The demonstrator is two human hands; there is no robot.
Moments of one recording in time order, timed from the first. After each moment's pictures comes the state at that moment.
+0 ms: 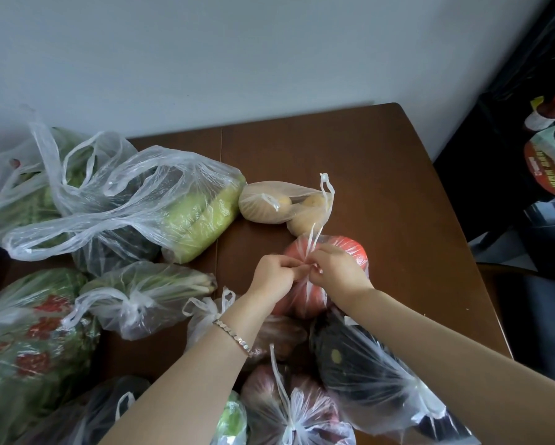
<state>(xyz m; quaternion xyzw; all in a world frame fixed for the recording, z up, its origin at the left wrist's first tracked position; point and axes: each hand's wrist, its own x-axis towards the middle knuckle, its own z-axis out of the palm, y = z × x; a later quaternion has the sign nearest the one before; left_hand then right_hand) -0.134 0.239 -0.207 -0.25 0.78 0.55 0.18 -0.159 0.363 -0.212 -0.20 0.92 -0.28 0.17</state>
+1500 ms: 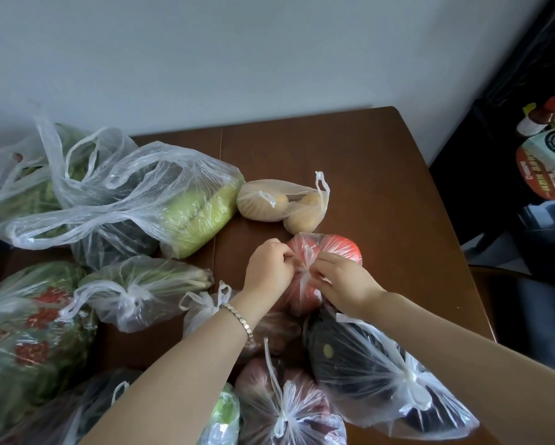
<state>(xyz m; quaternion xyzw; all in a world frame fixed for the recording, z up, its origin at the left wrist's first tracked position) -0.134 0.242 -0.208 -0.14 0.93 0.32 0.07 -0.147 0.396 -0.226 -0.33 0.88 -0.32 0.11</state>
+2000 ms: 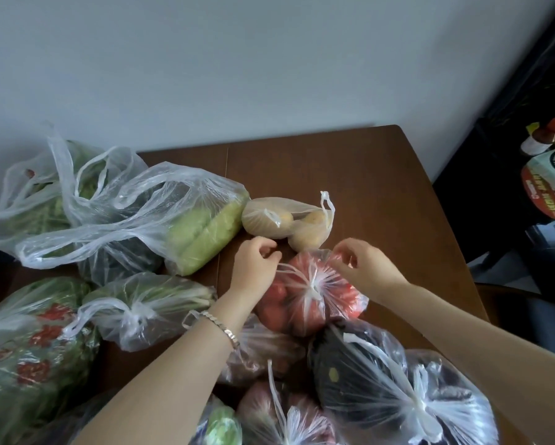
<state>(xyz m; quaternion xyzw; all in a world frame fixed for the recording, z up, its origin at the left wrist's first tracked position) -0.156 0.210 -0.202 -0.24 0.88 0.42 0.03 -0.186 0.406 -0.196 -0.12 0.91 -0.35 0.19</state>
